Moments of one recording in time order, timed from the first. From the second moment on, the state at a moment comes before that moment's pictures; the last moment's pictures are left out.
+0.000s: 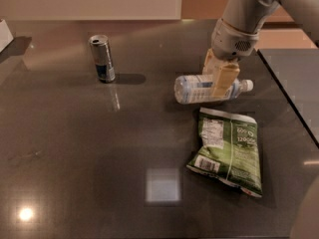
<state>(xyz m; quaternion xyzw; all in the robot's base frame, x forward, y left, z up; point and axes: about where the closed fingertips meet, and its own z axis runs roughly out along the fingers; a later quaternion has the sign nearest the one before) 0.563 -0.139 0.888 -0.75 0.65 0.08 0.08</state>
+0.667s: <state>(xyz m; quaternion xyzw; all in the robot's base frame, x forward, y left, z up) 0.546 -0.129 0.874 -0.75 0.65 0.10 0.06</state>
